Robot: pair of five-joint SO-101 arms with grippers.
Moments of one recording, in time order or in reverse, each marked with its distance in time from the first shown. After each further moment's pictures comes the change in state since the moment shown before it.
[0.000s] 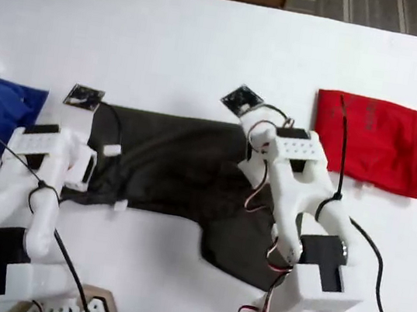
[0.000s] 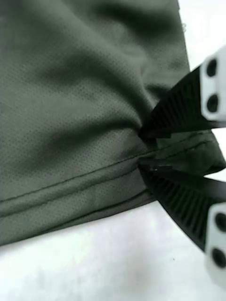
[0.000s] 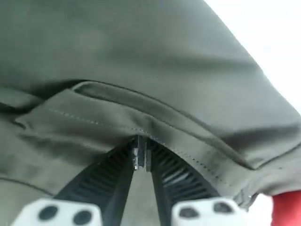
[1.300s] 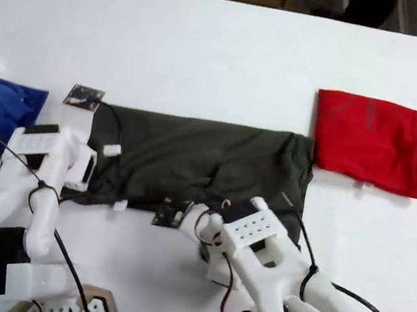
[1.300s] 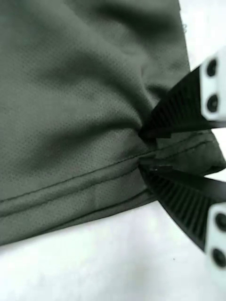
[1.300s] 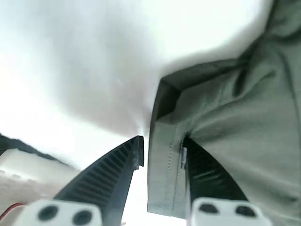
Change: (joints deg) left arm 0.0 0.0 0.0 -0.2 0.0; right arm -24.8 -32.0 38.5 14.2 6.9
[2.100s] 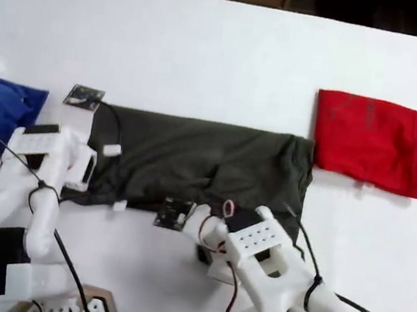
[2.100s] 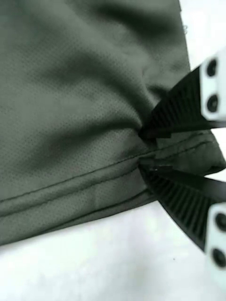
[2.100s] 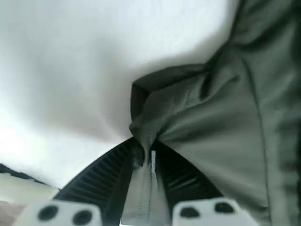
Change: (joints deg) left arm 0.0 0.0 0.0 0.0 0.0; right arm 2.4 -1.4 4.4 -7.3 2.0
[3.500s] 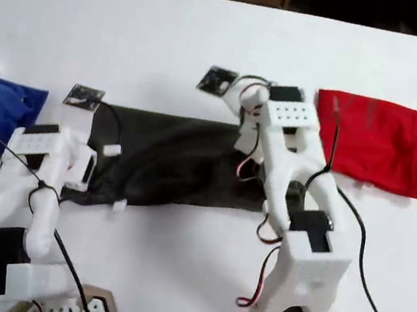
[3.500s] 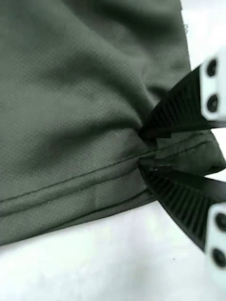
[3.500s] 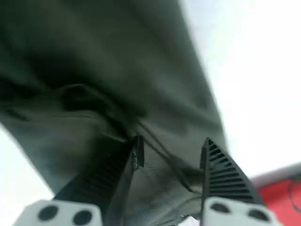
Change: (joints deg) left arm 0.0 0.0 0.0 0.0 0.0; right arm 20.7 46.5 -72.7 10.9 8.4
